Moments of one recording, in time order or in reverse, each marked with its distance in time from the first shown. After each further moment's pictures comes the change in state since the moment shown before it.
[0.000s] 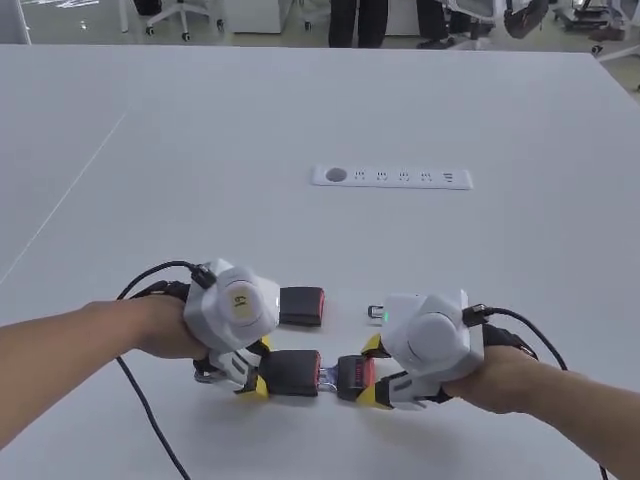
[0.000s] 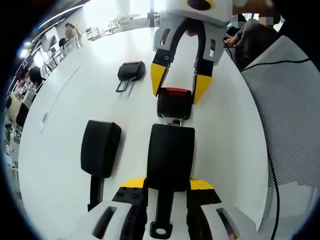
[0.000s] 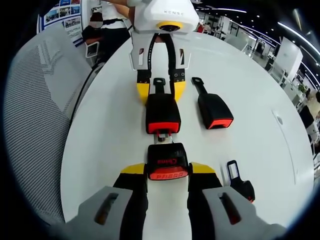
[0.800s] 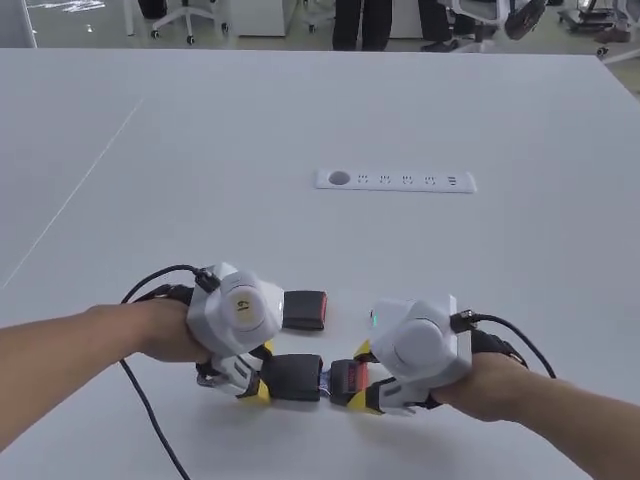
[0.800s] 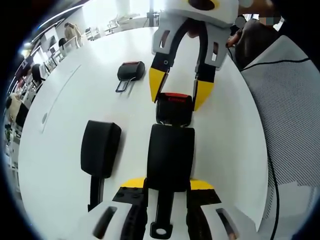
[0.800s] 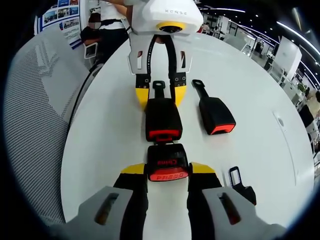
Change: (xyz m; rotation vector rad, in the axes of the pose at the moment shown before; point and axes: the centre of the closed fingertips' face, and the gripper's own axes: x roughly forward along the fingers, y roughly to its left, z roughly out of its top) left arm 0.000 0.000 0.000 0.002 0.001 -0.002; right arm 0.007 0.002 0.010 0.012 -0.004 -0.006
